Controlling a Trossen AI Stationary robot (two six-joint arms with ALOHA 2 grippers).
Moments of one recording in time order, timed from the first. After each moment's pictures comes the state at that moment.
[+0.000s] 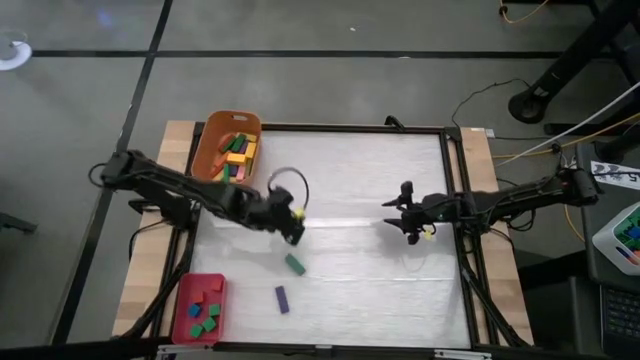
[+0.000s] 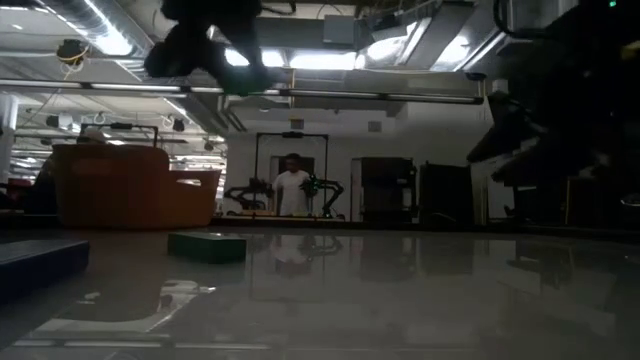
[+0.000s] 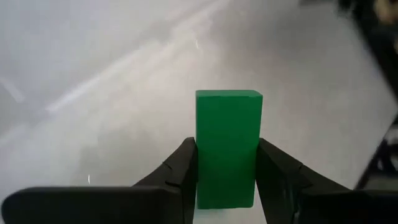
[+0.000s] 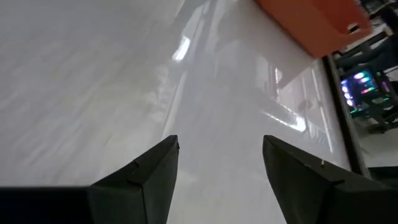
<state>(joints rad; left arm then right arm) -0.24 1.45 1.15 -0.65 -0.28 -1.14 0.10 0.82 0.23 0.07 0.21 -0.55</state>
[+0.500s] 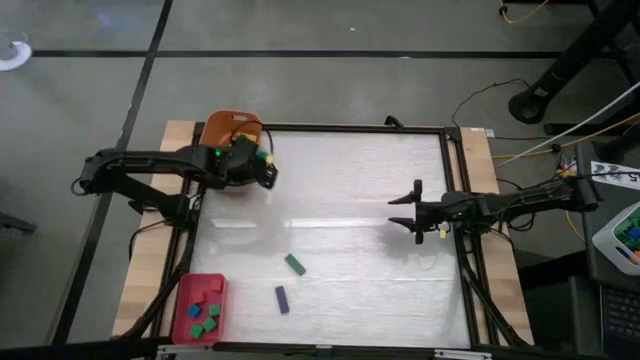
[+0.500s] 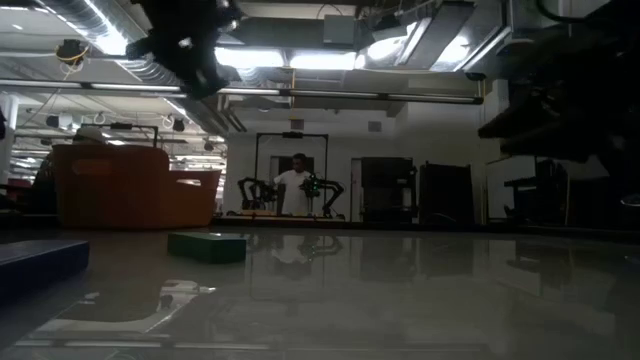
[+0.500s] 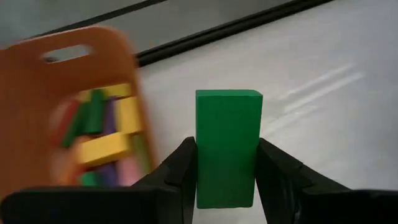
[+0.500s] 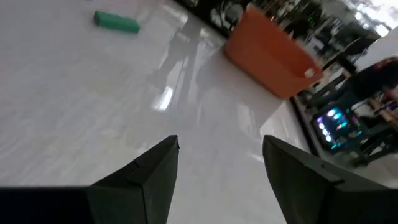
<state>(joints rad) 0.04 1.22 1.15 -1.02 -0.68 -0.93 0.10 0.54 0.11 0.14 0.17 -0.56</state>
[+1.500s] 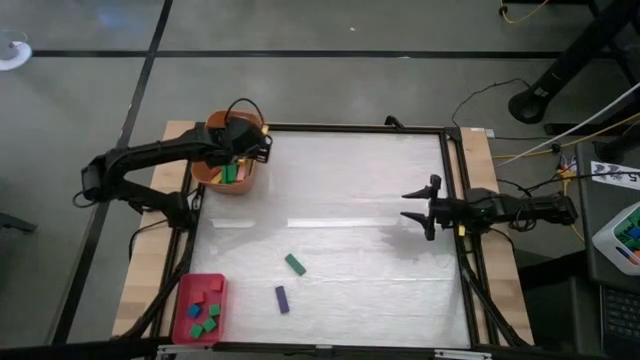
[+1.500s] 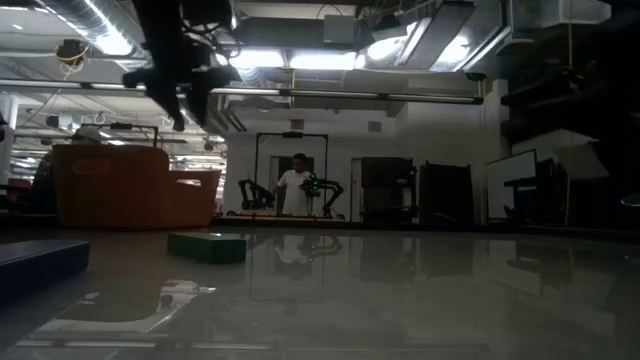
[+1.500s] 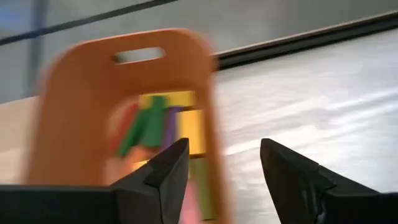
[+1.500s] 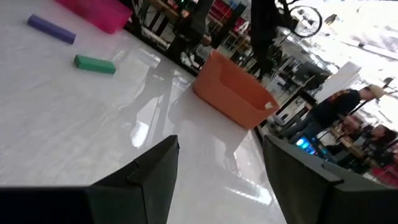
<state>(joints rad) 0.40 1.23 1.06 -0.95 -0.64 -0.77 0.10 0.04 0.07 -0.13 0.18 -0.60</state>
